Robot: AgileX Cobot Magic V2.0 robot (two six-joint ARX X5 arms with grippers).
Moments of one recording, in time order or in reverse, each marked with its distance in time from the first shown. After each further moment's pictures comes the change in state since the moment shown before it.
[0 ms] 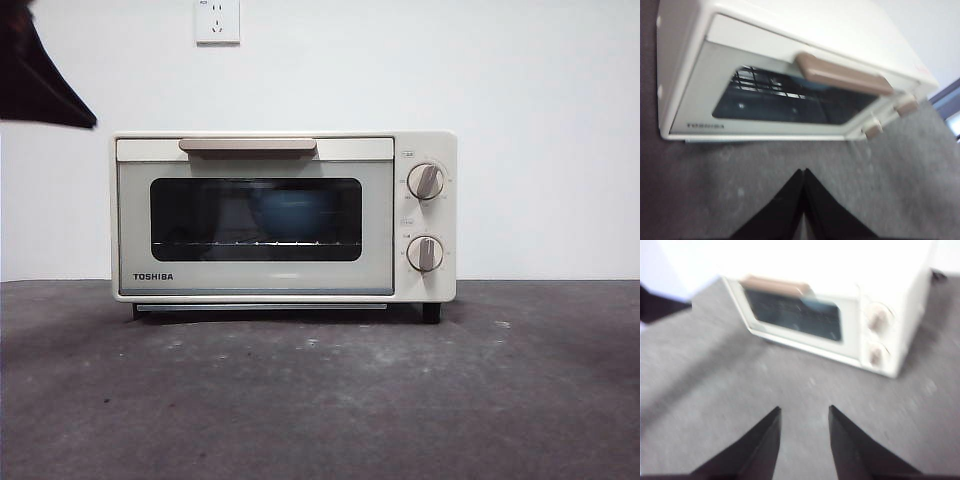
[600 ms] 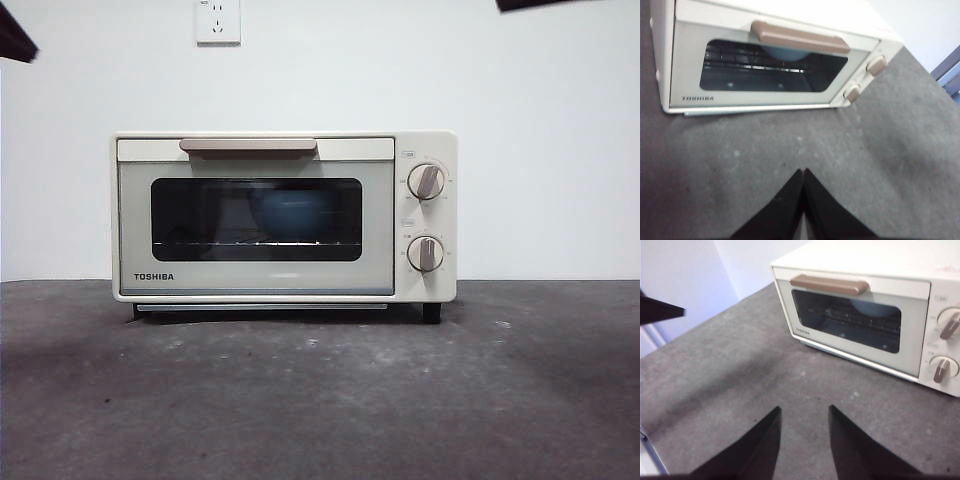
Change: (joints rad) left arm -0.070 -0.348 0.000 -0.360 -0.062 0.102; right arm 0.000 0.002 -0.232 0.332 -0.149 -0.033
